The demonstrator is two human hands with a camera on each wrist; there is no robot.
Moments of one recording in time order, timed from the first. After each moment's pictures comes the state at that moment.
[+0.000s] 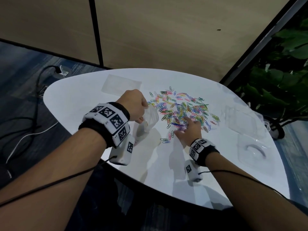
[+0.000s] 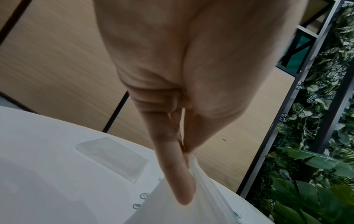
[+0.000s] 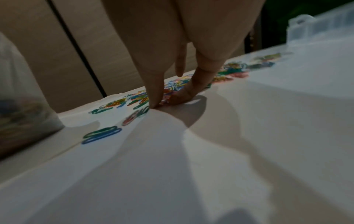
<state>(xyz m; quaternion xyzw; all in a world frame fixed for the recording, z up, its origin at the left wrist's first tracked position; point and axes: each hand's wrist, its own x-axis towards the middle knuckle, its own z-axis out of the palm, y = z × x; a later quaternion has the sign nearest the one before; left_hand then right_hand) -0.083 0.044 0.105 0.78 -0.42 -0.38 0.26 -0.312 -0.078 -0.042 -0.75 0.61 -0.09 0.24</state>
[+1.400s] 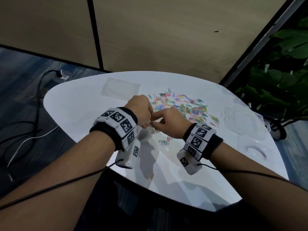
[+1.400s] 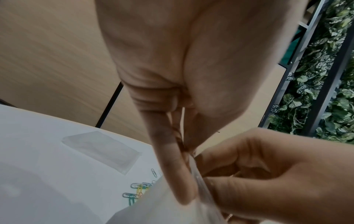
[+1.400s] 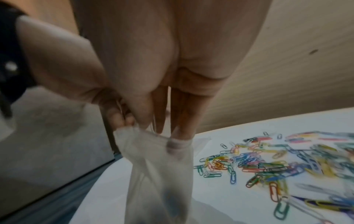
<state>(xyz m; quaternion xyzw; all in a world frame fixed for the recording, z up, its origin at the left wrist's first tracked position) -0.110 0.033 0.110 0.78 -0.45 -0.38 0.23 -0.245 -0.036 0.072 -0.91 0.28 -0.03 0.29</state>
